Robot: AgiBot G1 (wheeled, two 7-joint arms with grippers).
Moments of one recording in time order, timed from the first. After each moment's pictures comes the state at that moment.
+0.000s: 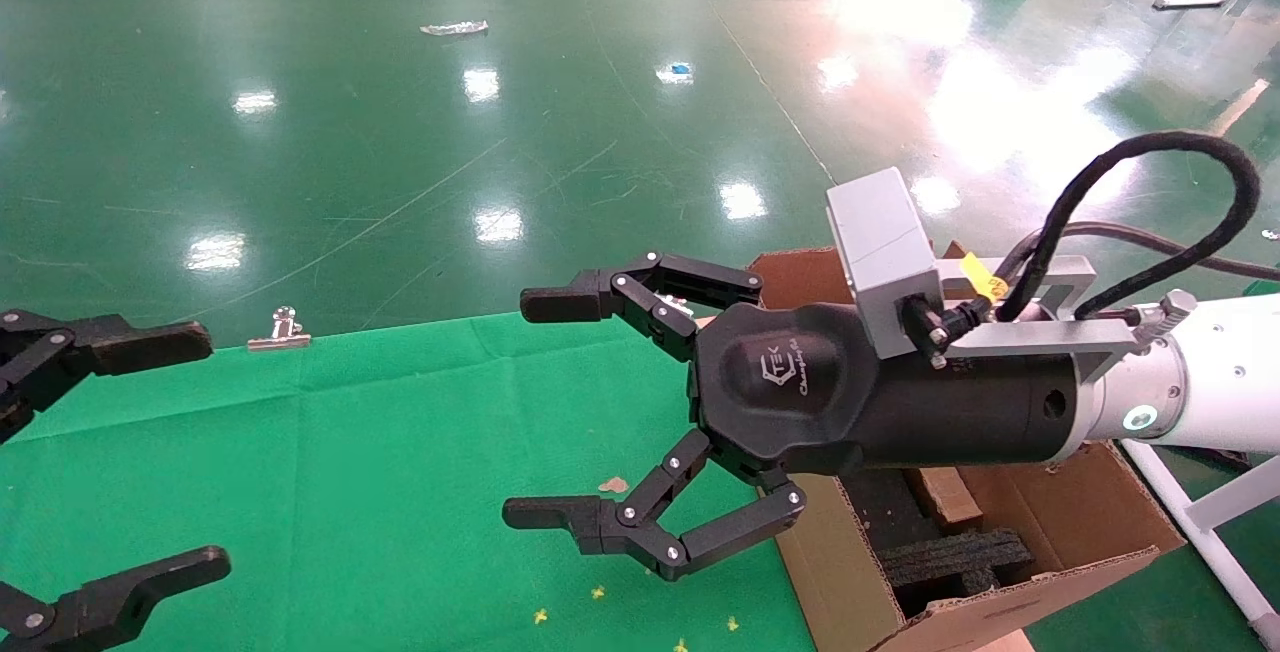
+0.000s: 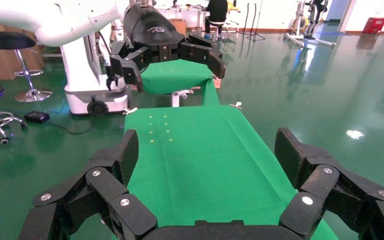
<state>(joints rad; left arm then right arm) -1.08 0.60 0.30 -1.28 0.72 1.49 -0.18 1.08 -0.61 -0.28 1.28 -0.73 -1.49 0.19</state>
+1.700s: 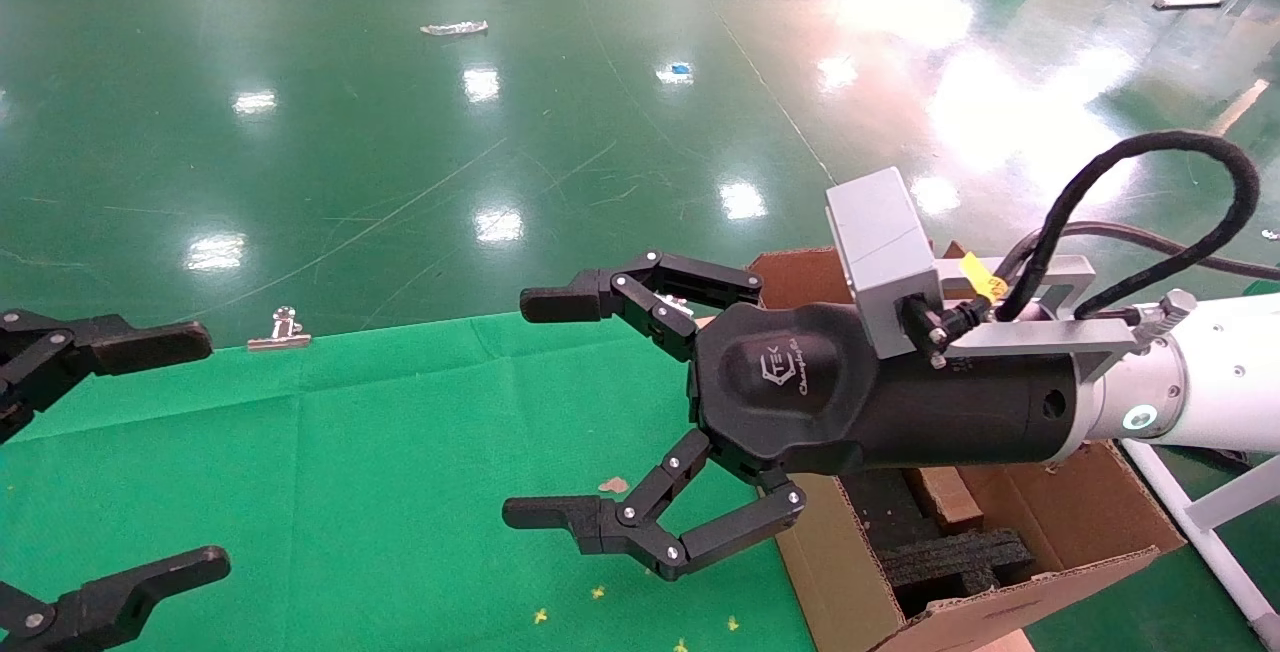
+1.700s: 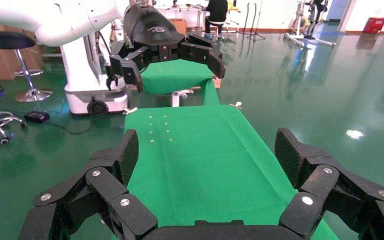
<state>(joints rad) -1.08 0.60 0.30 -1.28 0.72 1.49 -0.18 1.08 -0.61 -0.28 1.28 -0.73 -1.49 0.19</state>
